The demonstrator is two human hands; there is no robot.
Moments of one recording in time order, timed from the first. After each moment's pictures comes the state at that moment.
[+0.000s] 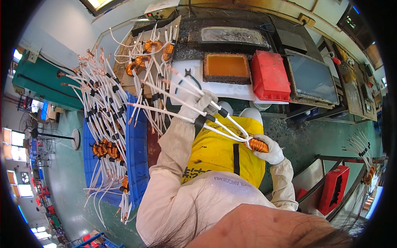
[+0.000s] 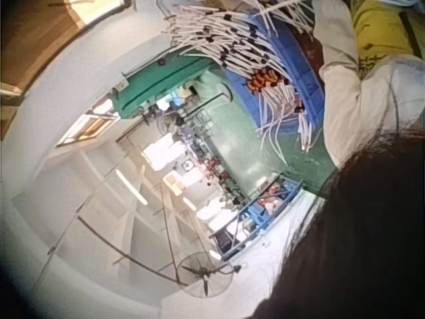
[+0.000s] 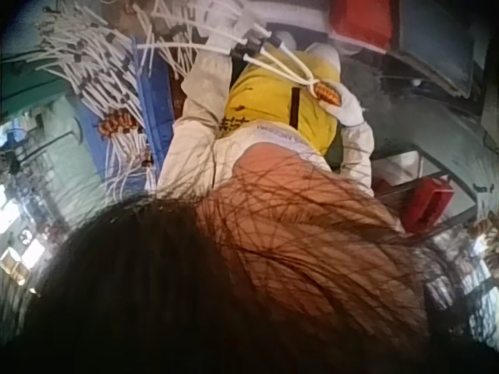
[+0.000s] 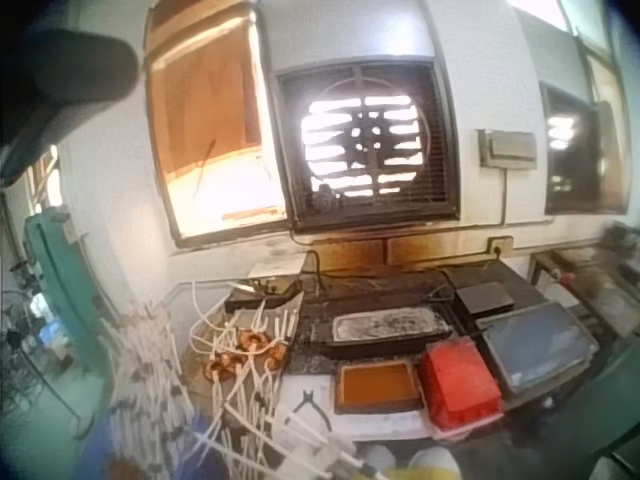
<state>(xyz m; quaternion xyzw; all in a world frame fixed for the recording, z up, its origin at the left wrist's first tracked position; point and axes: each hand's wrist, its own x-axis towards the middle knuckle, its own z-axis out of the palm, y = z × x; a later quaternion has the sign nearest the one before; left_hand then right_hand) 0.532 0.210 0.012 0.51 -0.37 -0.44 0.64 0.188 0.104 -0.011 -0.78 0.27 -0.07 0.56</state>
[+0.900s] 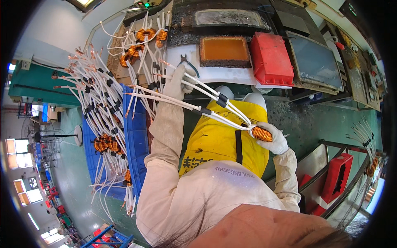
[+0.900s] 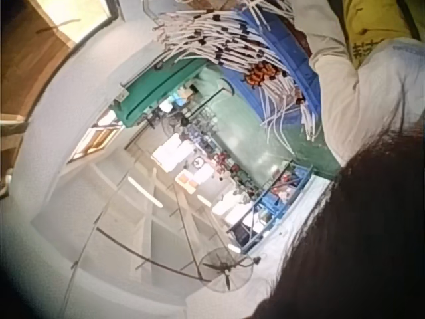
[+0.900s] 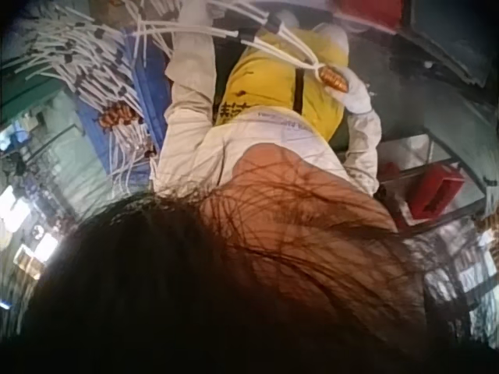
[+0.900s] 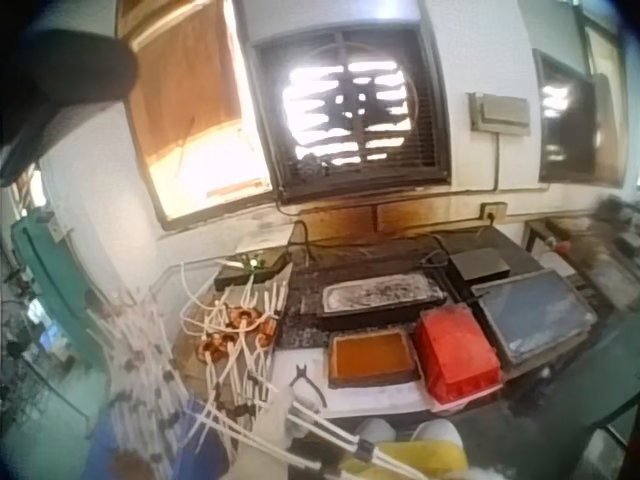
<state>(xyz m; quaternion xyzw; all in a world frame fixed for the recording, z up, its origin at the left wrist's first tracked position) 0.566 0.212 0.029 0.63 -0.19 -0.37 0.65 0.177 0.105 -0.020 -0.79 0.27 -0.07 0.55</state>
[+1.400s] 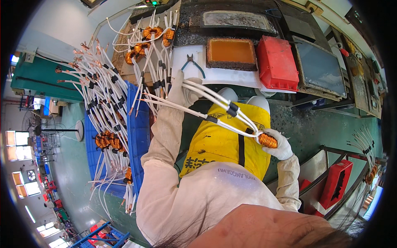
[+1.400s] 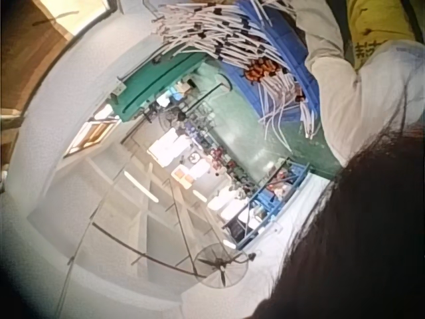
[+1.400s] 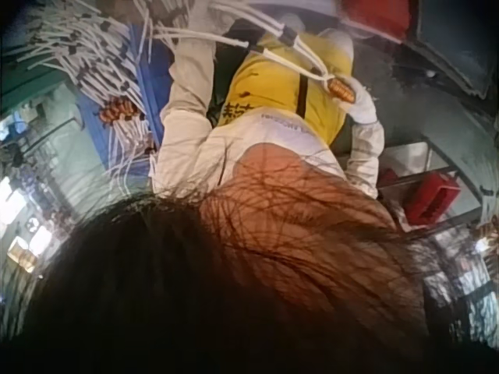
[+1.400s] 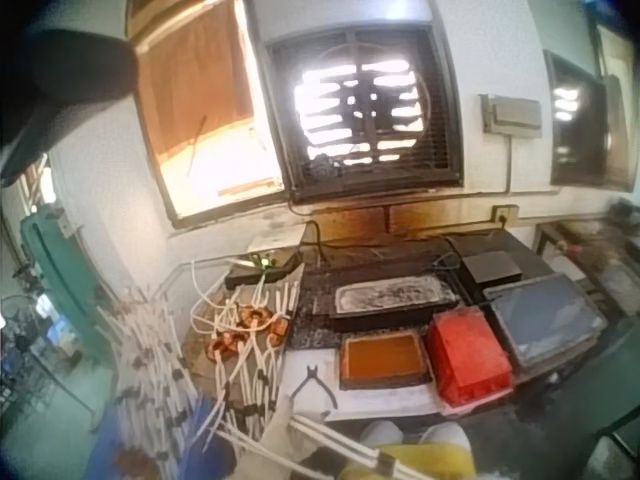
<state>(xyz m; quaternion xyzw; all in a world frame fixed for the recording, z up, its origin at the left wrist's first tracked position) 0.566 0.227 0.019 0.43 -0.06 -0.52 0.74 0.166 0.102 -0.027 -0.77 0.26 -0.07 0.58</state>
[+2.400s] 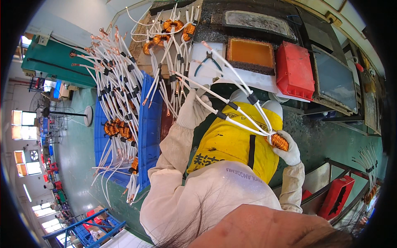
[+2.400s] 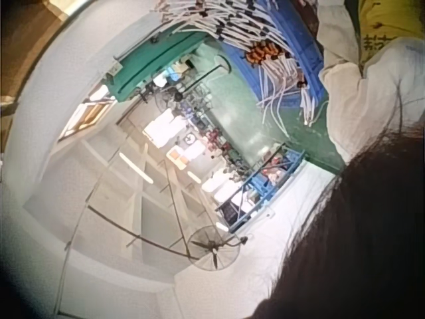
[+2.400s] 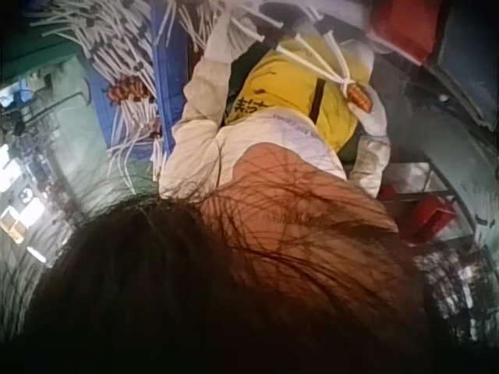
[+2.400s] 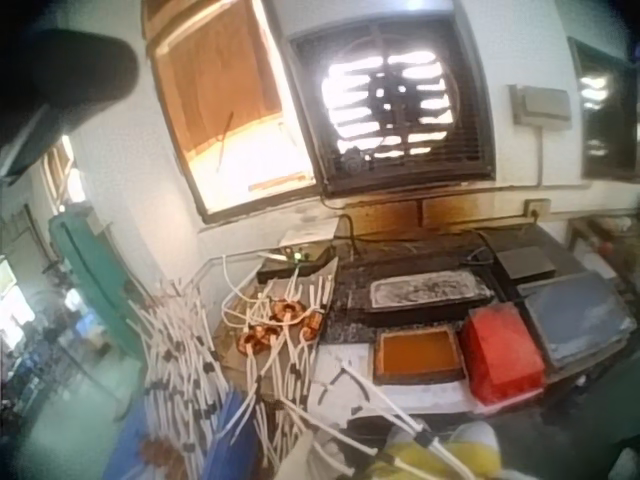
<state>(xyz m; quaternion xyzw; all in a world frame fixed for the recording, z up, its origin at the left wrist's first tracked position) 0.533 0.287 0.002 0.31 -0.01 -0.53 0.79 0.176 0.104 -0.022 -0.67 0.33 -0.10 0.66</state>
